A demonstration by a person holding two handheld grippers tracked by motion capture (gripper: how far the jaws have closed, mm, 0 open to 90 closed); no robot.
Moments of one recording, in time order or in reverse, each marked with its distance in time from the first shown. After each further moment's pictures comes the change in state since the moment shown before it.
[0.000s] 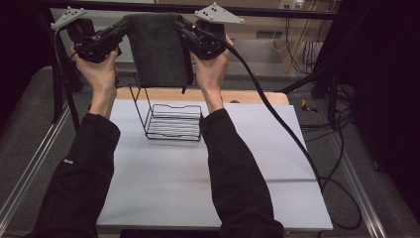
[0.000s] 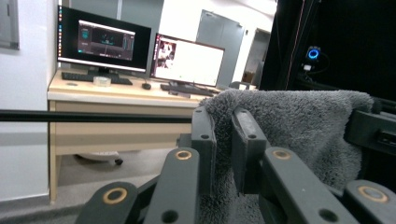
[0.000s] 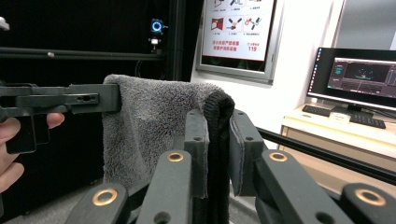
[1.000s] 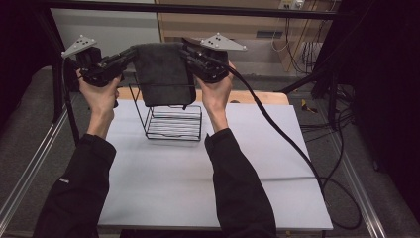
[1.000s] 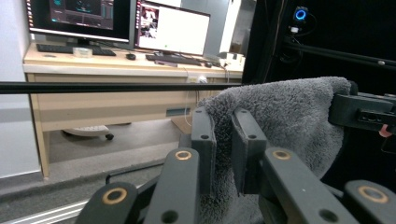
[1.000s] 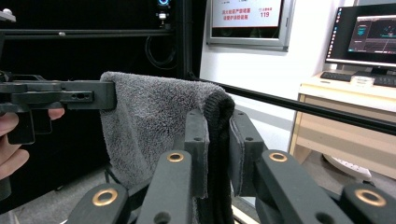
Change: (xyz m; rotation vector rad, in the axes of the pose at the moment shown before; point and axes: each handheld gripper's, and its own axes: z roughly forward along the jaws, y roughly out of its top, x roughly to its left) left arm 0.004 -0.047 -0.018 0.123 -0.074 0.037; right arm 0.002 -0.053 -0.018 0.086 0.048 0.078
